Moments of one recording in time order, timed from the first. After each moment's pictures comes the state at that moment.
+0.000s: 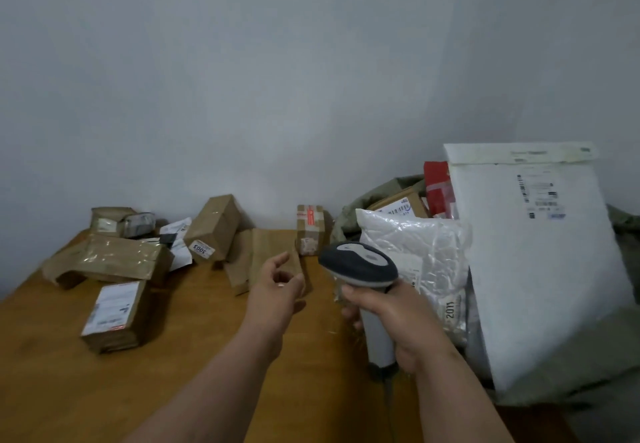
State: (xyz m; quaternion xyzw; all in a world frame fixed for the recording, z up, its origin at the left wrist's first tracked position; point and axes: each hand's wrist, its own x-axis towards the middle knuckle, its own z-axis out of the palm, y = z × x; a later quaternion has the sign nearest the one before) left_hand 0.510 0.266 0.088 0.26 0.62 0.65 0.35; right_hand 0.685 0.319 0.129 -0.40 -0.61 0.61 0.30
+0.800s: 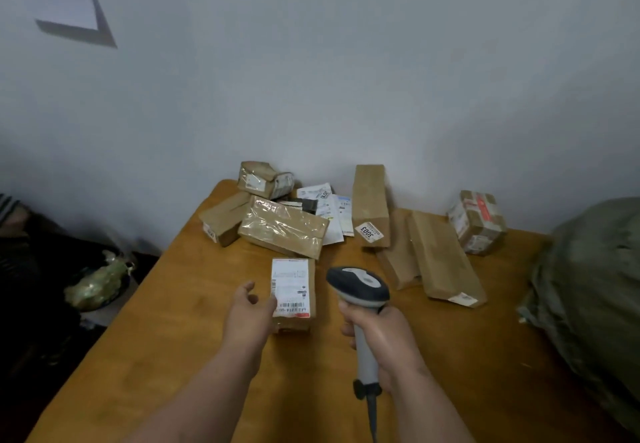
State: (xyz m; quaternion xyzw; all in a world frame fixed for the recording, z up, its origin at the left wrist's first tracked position) left_hand 0.159 0.114 -0.032 0.03 0.78 0.56 0.29; right_hand 0.323 0.216 0.008 -0.48 -0.55 0.66 0.18
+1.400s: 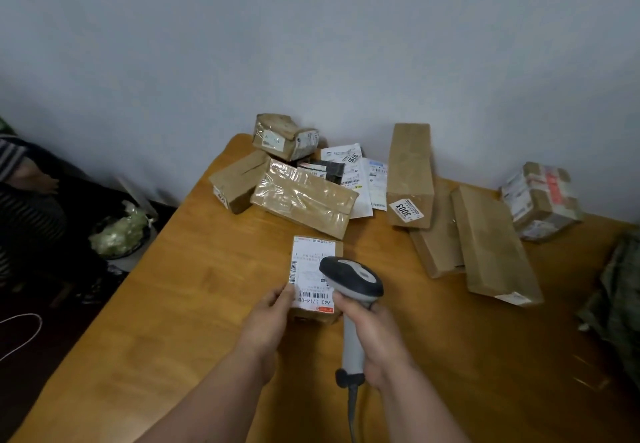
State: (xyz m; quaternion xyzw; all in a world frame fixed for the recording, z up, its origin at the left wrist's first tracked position) left_hand 0.151 0.125 -0.086 -0.07 0.72 0.55 0.43; right_hand 0.266 0.227 -0.051 -0.51 -0.47 0.72 0.10
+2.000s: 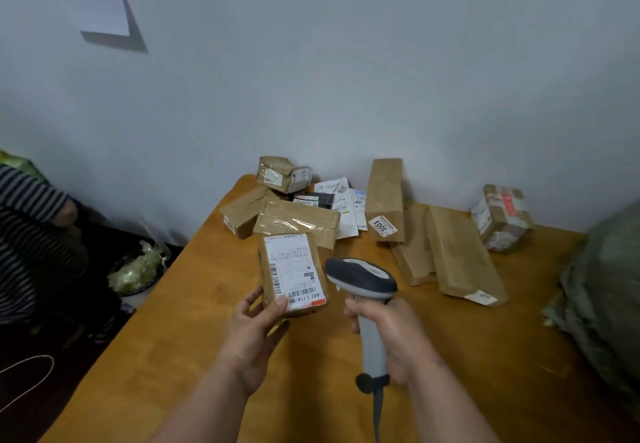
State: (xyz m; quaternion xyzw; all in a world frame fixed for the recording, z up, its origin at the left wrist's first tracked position) left_hand 0.188 0.080 -0.024 -0.04 0.56 0.73 0.39; right_hand 0.335 0.223 0.022 -0.43 -0.55 0.71 0.13
